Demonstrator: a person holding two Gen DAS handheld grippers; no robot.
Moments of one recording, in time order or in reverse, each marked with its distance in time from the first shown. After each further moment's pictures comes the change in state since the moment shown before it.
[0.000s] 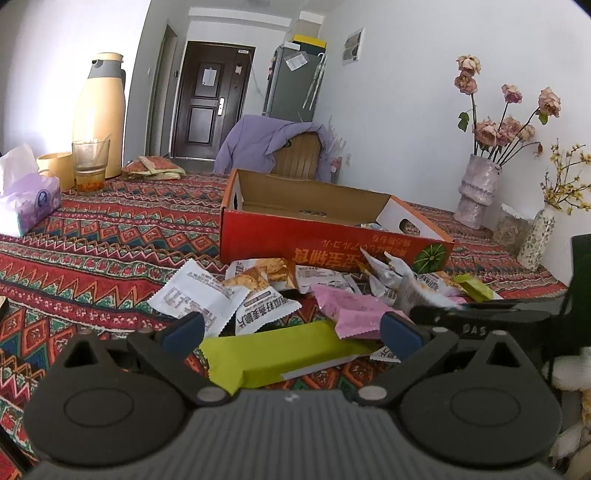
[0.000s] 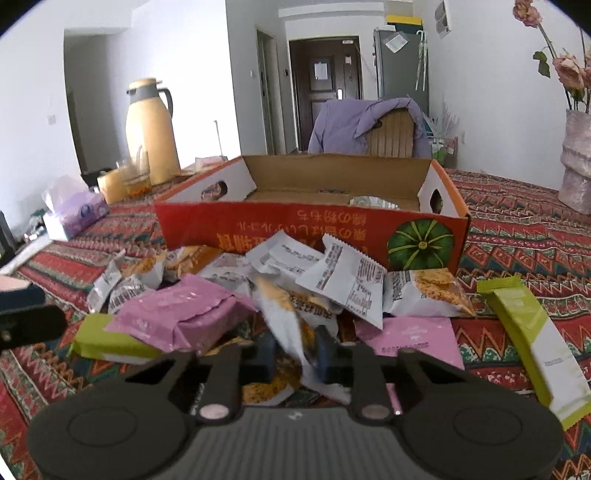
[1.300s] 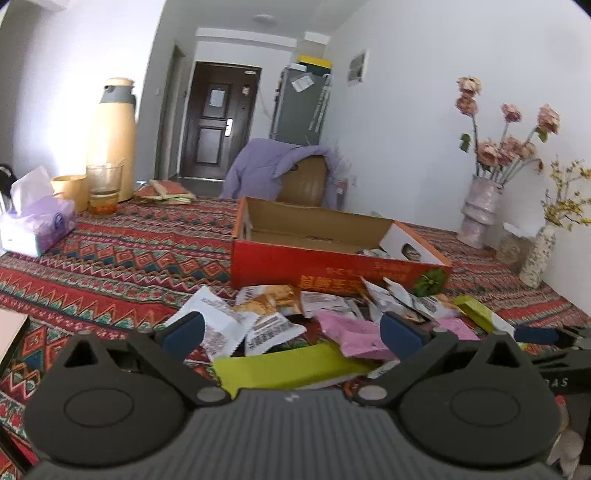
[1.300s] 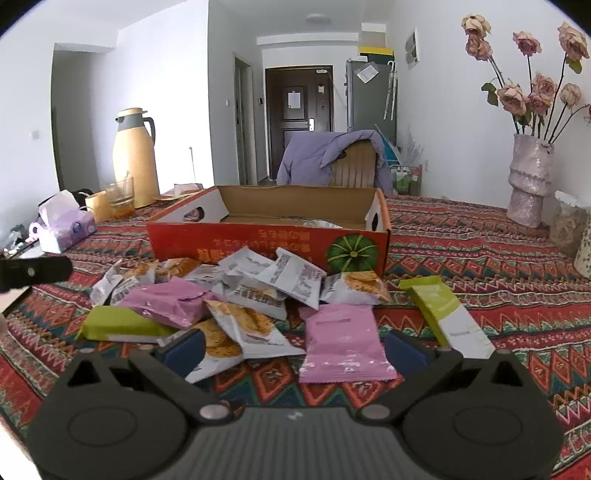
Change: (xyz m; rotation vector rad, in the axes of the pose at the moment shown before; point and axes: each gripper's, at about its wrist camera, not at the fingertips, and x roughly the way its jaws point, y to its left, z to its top) left arm -0.026 -0.005 0.009 0.011 -0.076 0.022; right arm -0.076 -0.007 -0.025 -0.006 -0.090 -0.109
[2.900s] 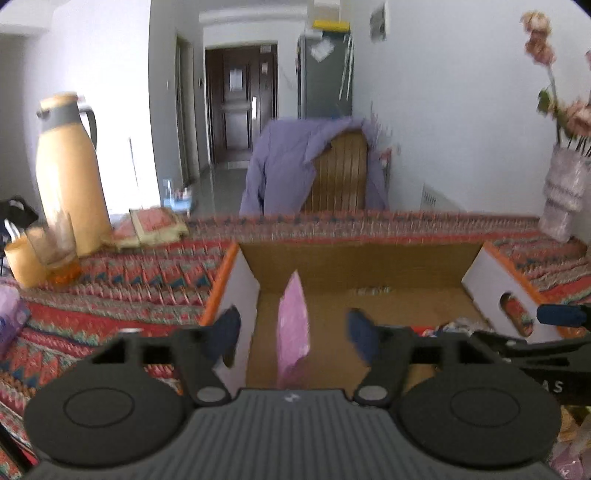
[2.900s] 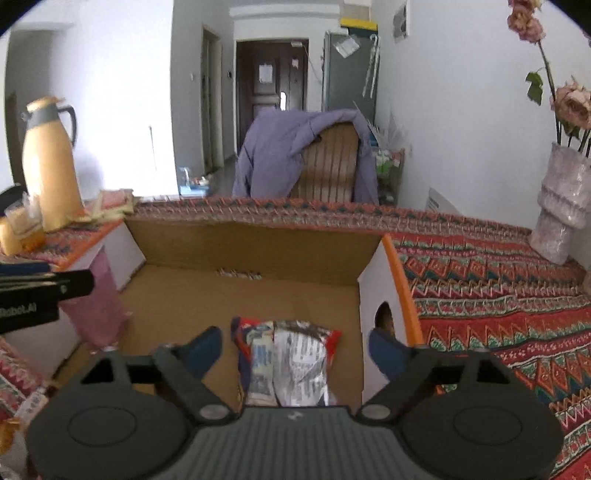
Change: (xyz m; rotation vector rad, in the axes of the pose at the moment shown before) left arm 0.223 -0.022 0.111 0.111 0.069 0.181; right arm 0.202 -0.024 0.134 0.004 0.083 -0.109
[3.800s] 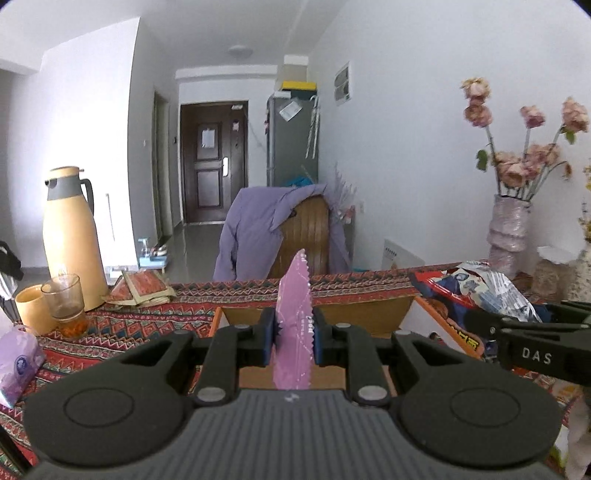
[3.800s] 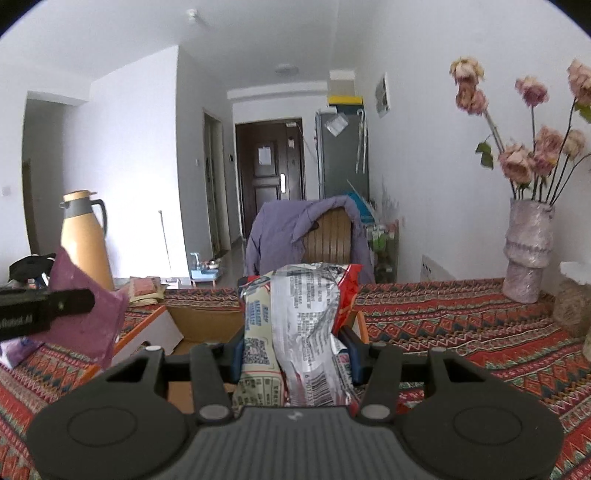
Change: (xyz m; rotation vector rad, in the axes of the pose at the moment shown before) left arm -0.095 -0.010 0.018 0.026 -0.163 -0.098; right arm -0.109 -0.021 0.003 0.070 -0.259 0.024
